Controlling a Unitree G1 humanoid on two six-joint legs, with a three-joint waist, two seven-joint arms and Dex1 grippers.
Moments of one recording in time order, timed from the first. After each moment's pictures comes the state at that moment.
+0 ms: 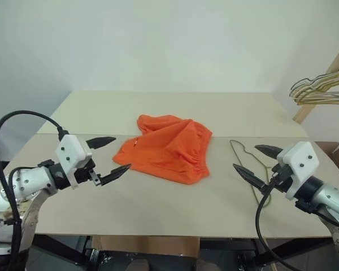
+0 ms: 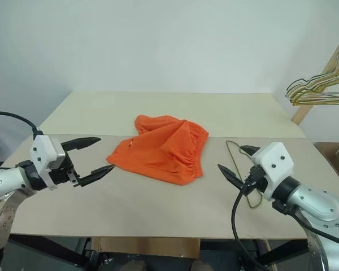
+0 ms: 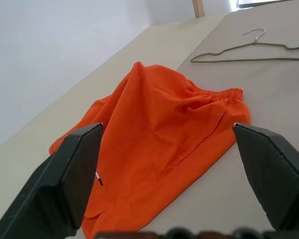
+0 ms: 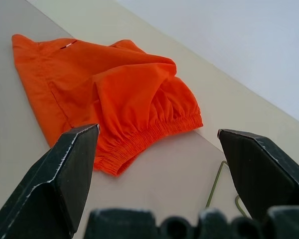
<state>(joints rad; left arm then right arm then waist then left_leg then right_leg) -0.04 0.78 0.30 -0.49 -0.45 0.38 -0.91 0.09 -0.69 -0.38 -0.76 0.42 0.63 0.64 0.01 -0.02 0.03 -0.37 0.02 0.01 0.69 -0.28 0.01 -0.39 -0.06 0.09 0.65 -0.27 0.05</state>
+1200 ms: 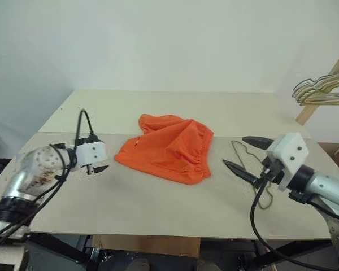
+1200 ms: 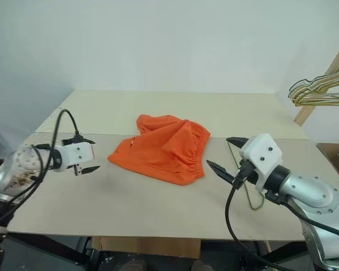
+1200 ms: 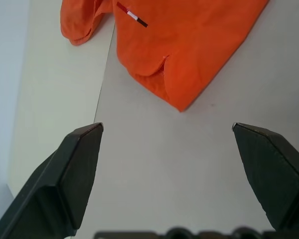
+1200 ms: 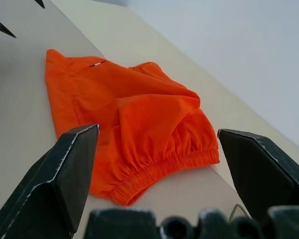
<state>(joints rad) -0.46 0.89 -0.18 0.29 0.23 -0.11 -0.86 -0.03 -0.75 -0.29 -0.74 0.44 0.61 0.67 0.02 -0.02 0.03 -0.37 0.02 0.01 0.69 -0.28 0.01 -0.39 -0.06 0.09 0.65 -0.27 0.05</state>
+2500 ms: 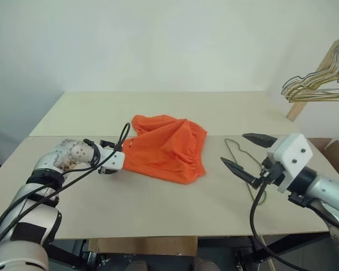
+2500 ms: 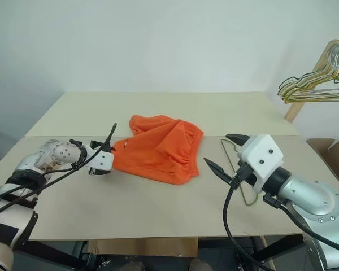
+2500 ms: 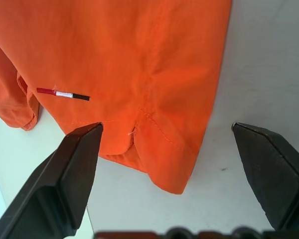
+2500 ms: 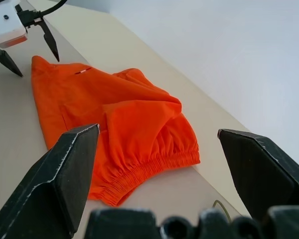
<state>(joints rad) -0.83 0.75 -0.42 0.88 0.51 -0.56 -0.88 -0.01 -0.75 -0.30 -0.83 0.45 0.62 0.59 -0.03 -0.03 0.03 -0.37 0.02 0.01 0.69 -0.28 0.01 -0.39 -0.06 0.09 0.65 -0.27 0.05</state>
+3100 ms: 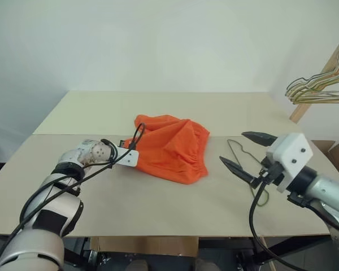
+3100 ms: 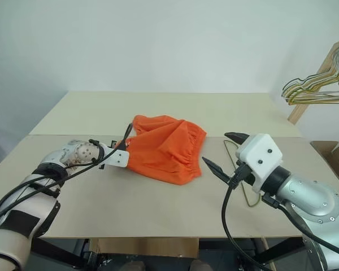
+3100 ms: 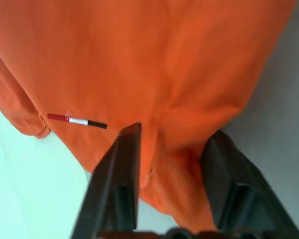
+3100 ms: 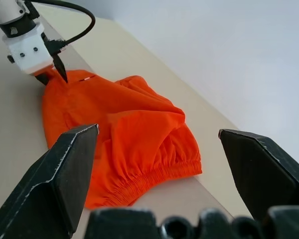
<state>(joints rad) -0.96 0.60 -0.49 1.12 0.63 -0.54 -0.70 -0.02 -0.75 -0.29 -0.86 0.46 0.64 0.56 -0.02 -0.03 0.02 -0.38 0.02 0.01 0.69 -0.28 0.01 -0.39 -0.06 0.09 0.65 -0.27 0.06</state>
